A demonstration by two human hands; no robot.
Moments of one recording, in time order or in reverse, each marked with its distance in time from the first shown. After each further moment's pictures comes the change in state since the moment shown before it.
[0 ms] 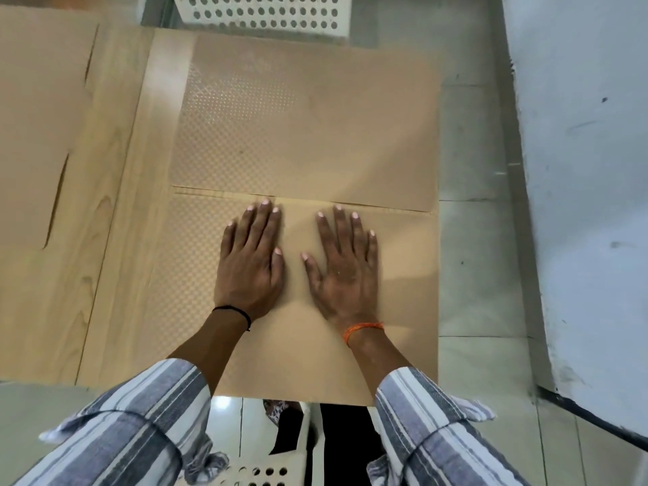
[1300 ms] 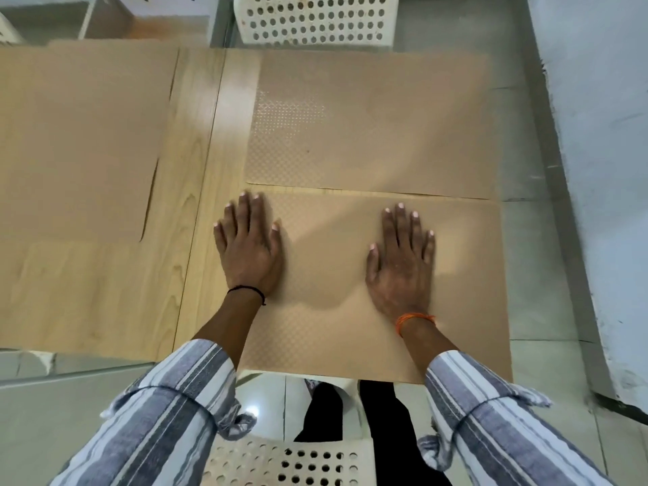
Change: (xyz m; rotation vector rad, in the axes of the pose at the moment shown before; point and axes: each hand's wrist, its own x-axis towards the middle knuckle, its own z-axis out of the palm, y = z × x) left_hand -0.008 -0.100 -0.022 -0.044 0.063 -0.328; right_hand -0.014 -0.028 0.014 -0.102 0.069 0.142
